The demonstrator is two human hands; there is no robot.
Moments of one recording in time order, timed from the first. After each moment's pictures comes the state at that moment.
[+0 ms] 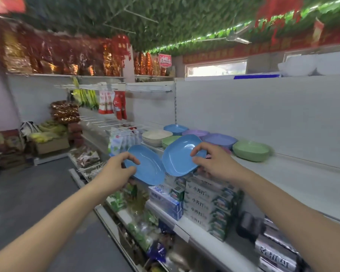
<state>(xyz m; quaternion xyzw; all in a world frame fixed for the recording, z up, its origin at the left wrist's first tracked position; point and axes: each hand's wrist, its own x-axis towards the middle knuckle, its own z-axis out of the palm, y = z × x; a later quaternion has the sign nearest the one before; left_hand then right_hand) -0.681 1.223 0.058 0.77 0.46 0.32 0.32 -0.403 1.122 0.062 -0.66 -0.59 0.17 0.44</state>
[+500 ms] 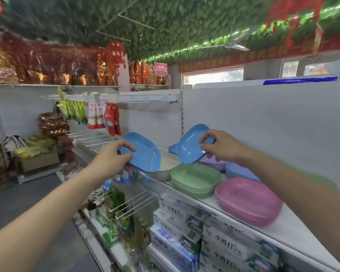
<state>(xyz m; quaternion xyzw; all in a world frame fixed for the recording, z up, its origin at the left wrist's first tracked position) -0.619 1.456 0.103 0.77 0.43 0.37 0.30 -0.311 1.353 0.115 -0.71 -0.57 0.10 0.40</state>
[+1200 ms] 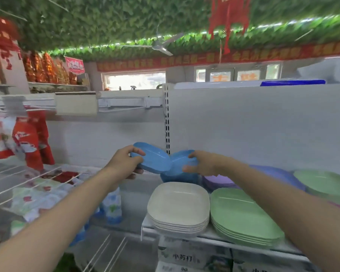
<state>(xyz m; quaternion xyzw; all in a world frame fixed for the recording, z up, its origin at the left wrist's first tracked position) -0.489 1.741 0.088 0.79 0.25 0.25 0.51 -0.322 1.540 0.098 -0.91 -0.37 0.10 0.17</state>
